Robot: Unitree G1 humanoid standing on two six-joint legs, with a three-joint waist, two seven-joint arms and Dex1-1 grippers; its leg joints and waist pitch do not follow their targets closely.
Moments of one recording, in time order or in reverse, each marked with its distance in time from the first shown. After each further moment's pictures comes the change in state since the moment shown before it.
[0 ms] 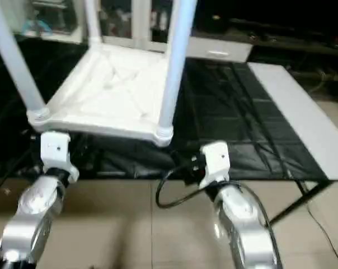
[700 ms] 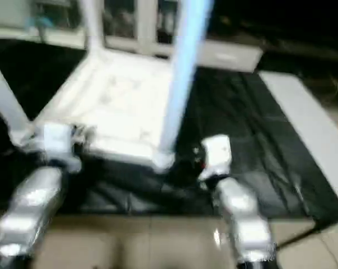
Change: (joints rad) left arm 0.025 0.039 0.071 -0.061 0.023 0.077 -0.002; right arm -0.034 0.061 0.022 0.108 0.009 -0.024 0.006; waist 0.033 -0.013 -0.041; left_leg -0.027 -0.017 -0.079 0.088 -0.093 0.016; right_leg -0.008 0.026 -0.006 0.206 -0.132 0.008
